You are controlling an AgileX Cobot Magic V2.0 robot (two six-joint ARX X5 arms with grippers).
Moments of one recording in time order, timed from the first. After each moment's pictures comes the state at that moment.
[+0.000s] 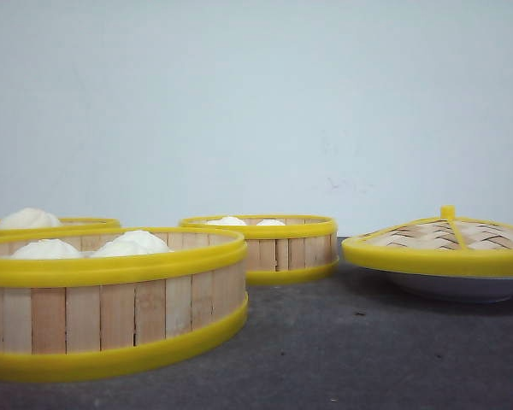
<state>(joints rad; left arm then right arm) -0.05 0.01 0.03 -0.18 -0.02 -0.05 0.09 0.01 0.02 -0.17 -0.05 0.10</state>
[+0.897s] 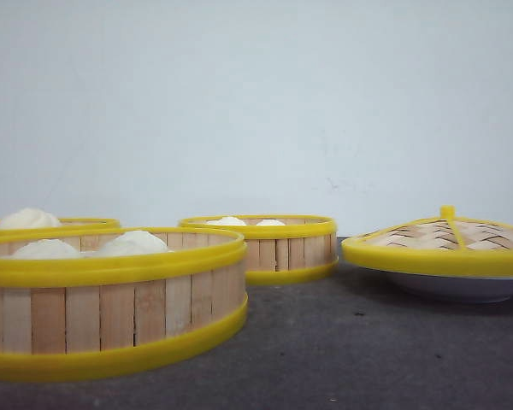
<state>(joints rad) -0.05 0.51 0.80 -0.57 0.03 -0.14 0.09 0.56 0.80 -0.62 -0.06 0.17</state>
